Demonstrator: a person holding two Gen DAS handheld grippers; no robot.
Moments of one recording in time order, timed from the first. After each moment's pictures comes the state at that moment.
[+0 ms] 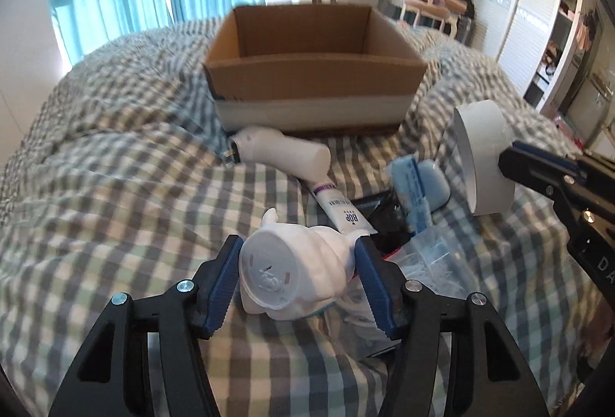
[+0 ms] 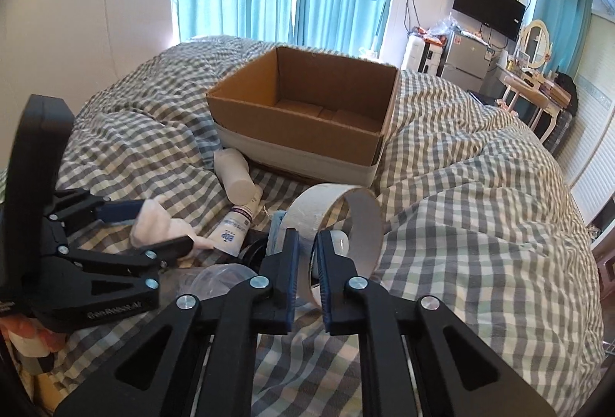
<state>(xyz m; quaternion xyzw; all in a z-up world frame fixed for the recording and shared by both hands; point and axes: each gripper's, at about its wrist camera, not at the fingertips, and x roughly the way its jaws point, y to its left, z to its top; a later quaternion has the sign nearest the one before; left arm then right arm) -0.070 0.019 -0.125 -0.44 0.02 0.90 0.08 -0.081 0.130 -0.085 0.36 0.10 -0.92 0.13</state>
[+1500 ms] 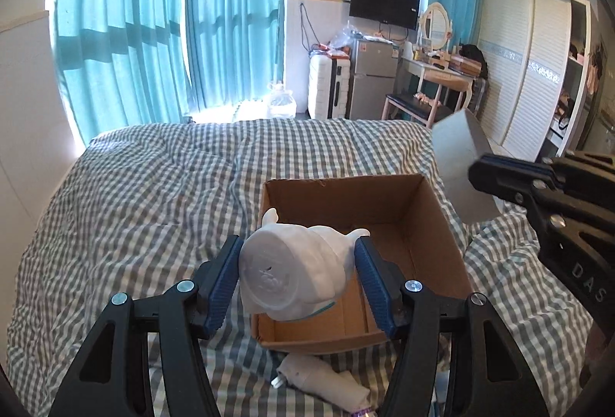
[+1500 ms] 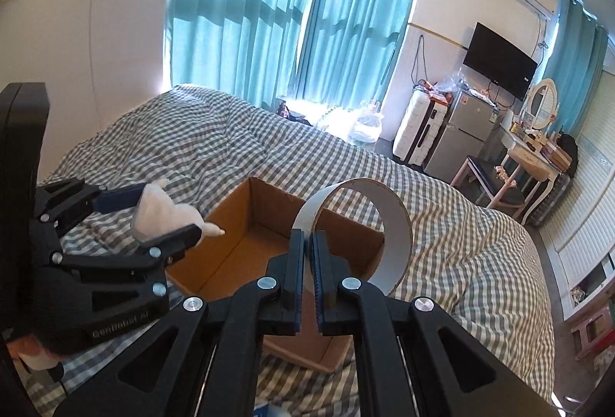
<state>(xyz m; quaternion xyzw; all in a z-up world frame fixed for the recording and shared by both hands) -0.233 0.001 -0.023 -0.34 0.01 0.94 0.06 -0.272 0.077 0.030 0.32 0.15 -0.93 0.14</state>
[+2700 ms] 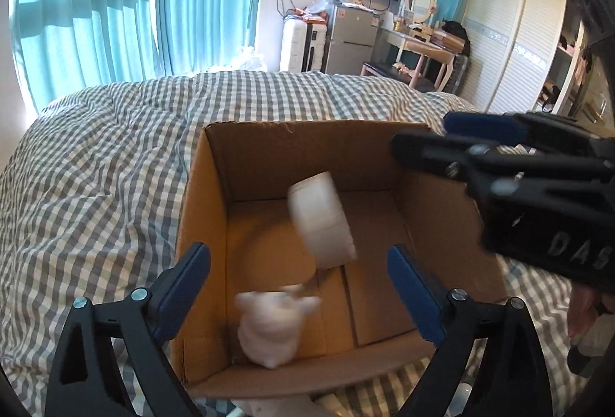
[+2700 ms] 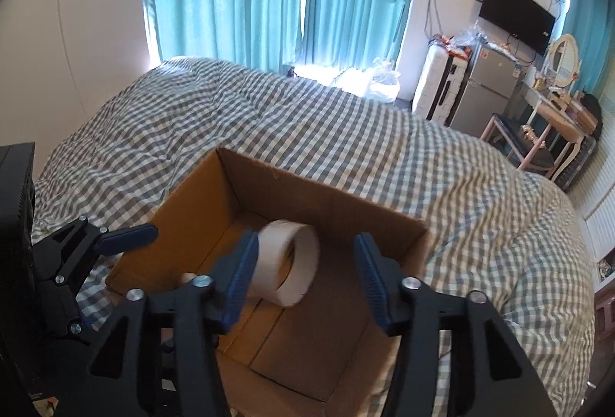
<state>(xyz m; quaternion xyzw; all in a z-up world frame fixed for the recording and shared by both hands) -0.279 0.019 -0.091 -0.39 -0.01 0.91 0.11 -0.339 0.100 -0.040 0.37 0.11 -0.91 0.15</state>
